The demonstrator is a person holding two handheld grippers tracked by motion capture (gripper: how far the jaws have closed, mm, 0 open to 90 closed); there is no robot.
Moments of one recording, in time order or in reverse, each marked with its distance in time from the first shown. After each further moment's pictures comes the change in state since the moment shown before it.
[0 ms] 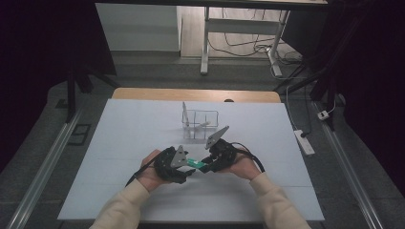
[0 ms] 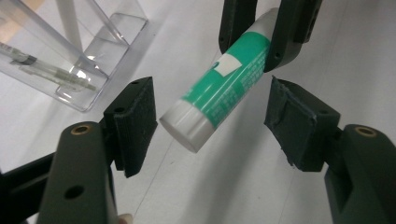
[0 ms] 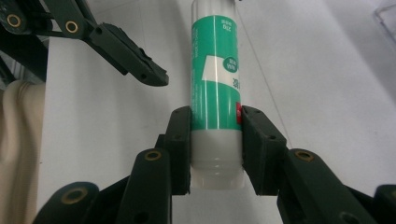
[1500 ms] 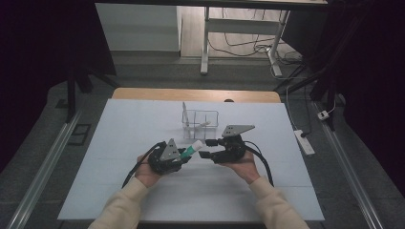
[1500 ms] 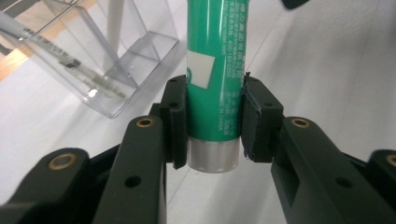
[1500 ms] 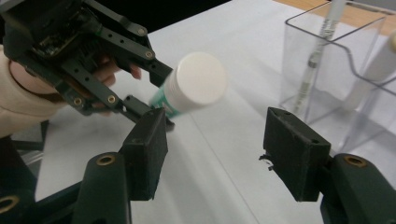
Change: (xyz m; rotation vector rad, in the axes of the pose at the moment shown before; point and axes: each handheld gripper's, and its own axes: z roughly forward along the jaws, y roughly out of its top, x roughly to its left) left arm 0.017 -0.012 -0.006 -0.136 0.033 -0.107; right arm -0.001 -0.014 -0.026 -0.488 -0.135 0.163
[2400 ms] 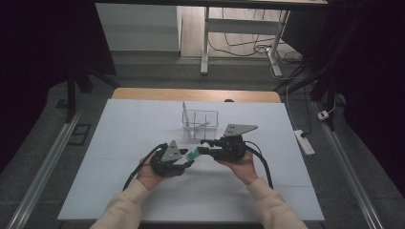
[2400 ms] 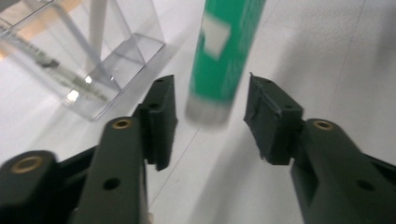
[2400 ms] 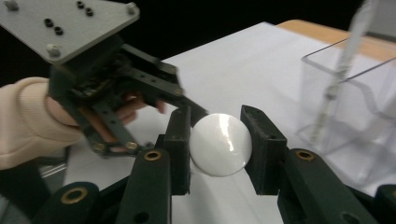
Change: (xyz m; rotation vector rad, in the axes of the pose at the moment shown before) left arm -0.003 -0.003 -0.002 -0.011 -0.025 -0.063; right arm 0.010 0.010 -0.009 -0.093 0.030 -0.016
